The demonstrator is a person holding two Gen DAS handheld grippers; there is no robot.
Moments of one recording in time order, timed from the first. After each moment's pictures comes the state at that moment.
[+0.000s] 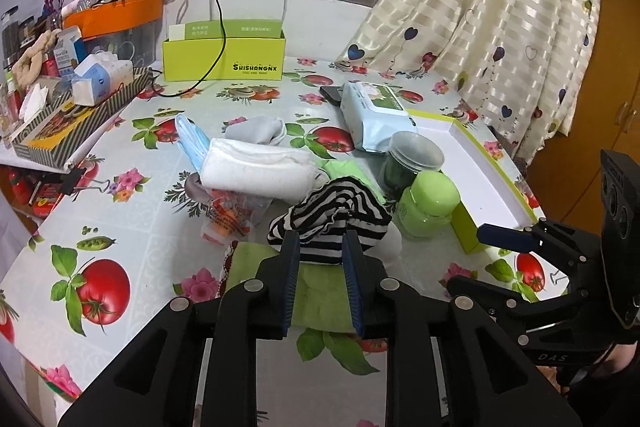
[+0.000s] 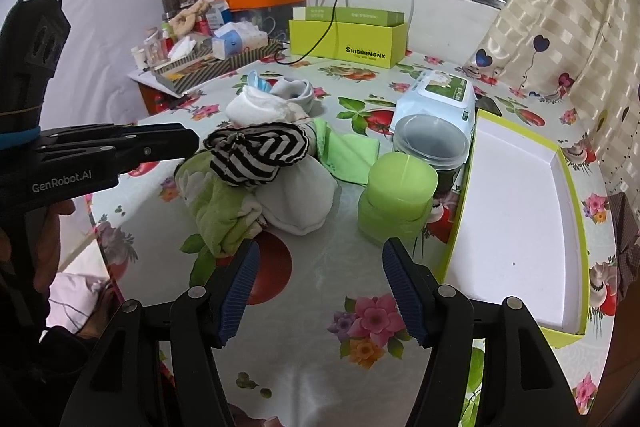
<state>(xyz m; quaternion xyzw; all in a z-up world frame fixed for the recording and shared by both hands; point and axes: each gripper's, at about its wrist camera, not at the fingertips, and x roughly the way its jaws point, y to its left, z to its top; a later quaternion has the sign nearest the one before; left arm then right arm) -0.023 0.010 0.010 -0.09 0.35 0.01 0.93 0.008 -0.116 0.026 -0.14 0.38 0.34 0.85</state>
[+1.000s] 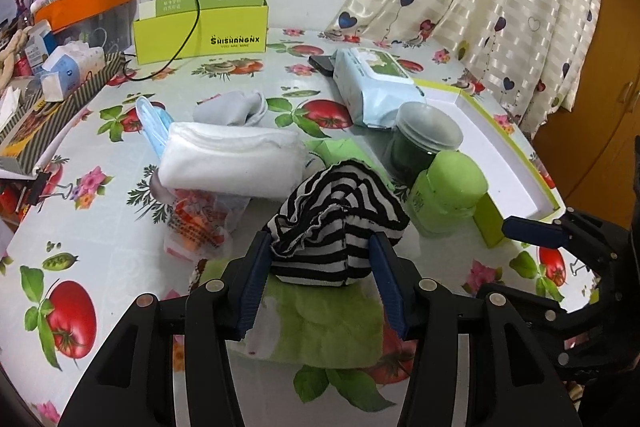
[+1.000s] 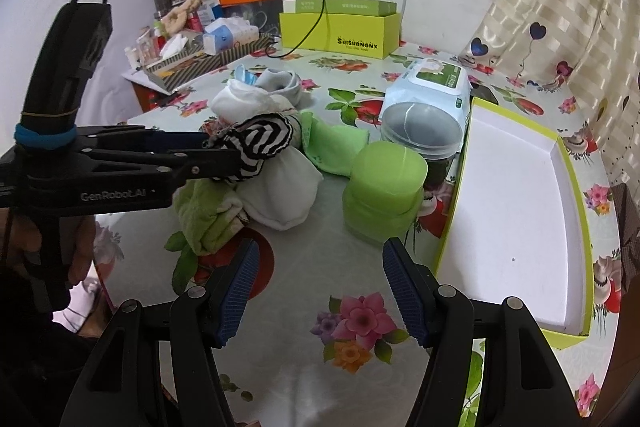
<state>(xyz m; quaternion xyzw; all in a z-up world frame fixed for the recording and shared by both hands) 0.025 0.008 -0.023 -0.07 0.40 -0.02 0.91 0.020 -0.122 0.016 -0.13 0.40 0.33 0.84</state>
